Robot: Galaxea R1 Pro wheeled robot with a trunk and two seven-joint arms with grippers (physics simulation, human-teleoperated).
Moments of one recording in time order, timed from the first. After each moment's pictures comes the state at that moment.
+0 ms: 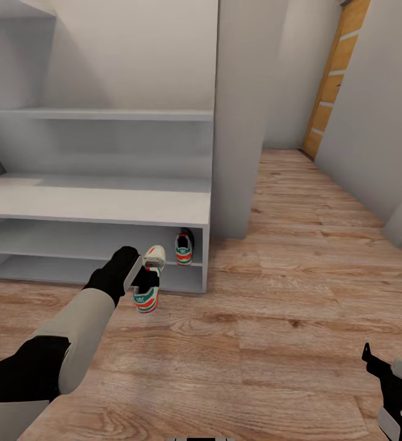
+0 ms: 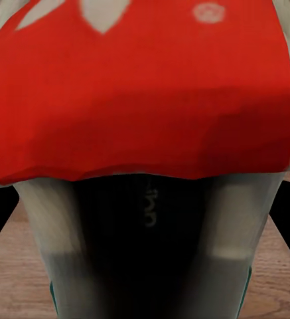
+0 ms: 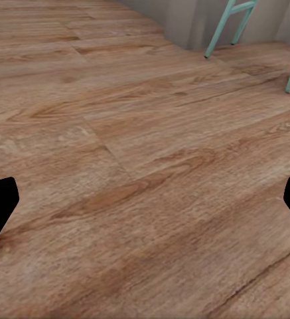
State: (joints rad) left arm -1.10 -0.07 -0.02 -0.53 -0.04 1.01 0.00; right arm -0.56 -0.34 -0.58 -0.17 0.00 -0.68 0.00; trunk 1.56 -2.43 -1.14
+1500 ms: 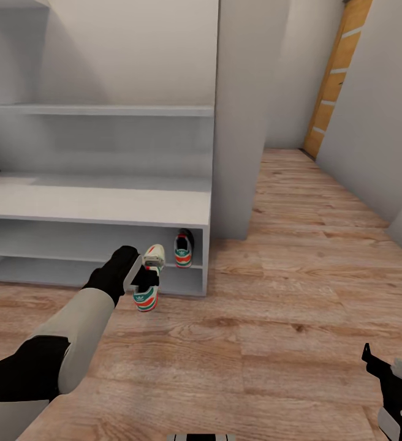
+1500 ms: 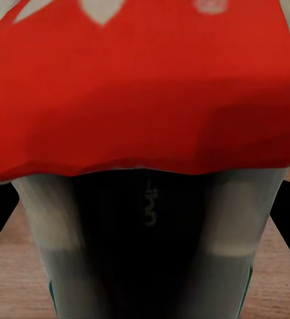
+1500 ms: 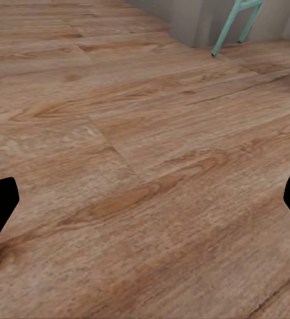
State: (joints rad) left arm -1.11 -0.07 -0.02 -0.54 -0.04 1.01 0.00; right arm -0.56 -0.34 -0.58 -0.17 0.00 -0.68 0.00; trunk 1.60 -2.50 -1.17
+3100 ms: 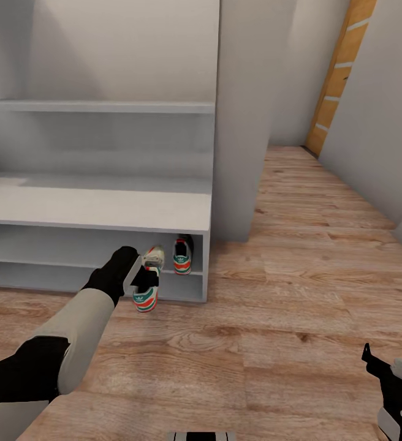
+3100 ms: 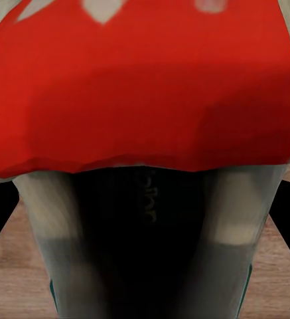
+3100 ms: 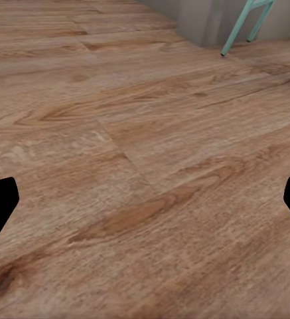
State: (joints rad) left arm -1.10 -0.06 -0.03 -0.54 -0.04 1.01 0.00; right arm -0.56 -0.34 -0.58 -0.17 0.00 -0.68 0.00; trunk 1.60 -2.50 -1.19
